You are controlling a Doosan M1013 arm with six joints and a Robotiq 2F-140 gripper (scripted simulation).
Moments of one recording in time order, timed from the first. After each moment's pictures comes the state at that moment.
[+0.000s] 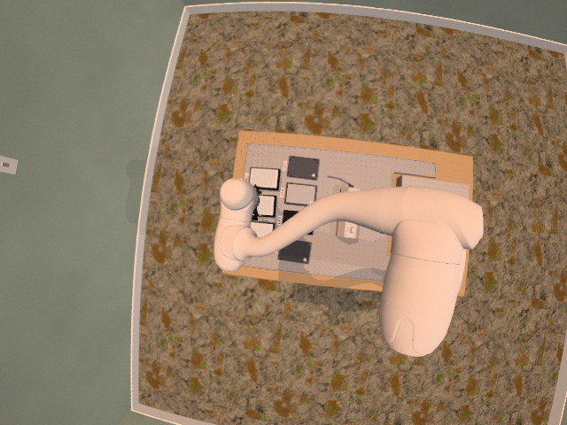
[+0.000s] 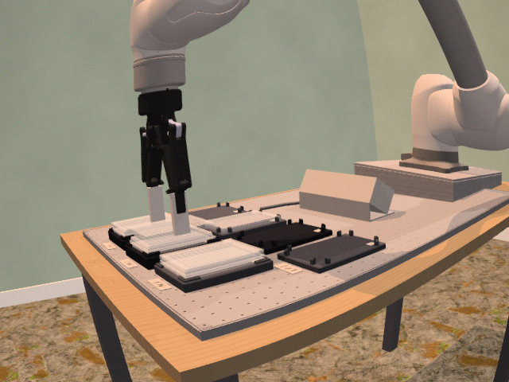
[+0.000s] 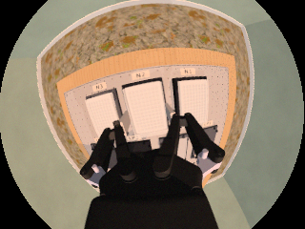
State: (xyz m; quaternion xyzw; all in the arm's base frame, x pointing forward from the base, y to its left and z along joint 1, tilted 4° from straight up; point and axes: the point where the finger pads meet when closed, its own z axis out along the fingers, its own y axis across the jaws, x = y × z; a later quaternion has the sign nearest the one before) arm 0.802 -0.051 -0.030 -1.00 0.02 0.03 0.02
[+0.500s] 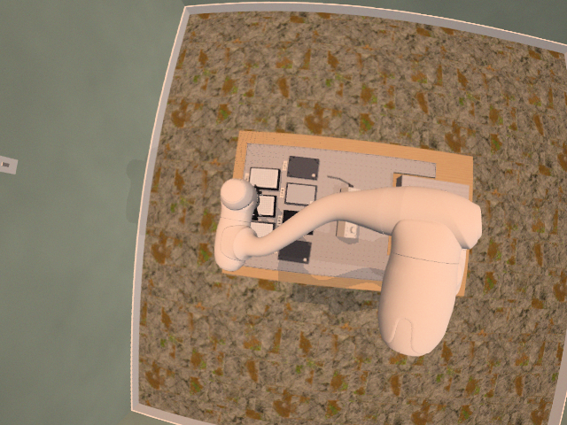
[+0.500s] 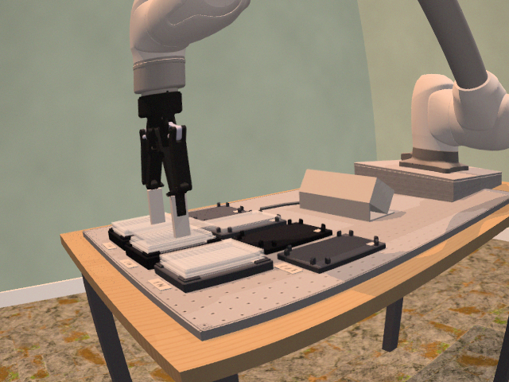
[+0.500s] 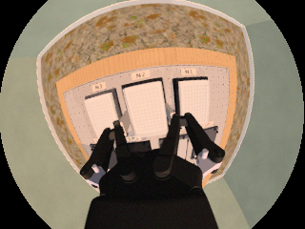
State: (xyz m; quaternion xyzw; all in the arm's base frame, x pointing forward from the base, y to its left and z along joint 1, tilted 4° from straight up) arm 0.801 -0.051 -0.034 -1.00 0.01 0.03 0.02
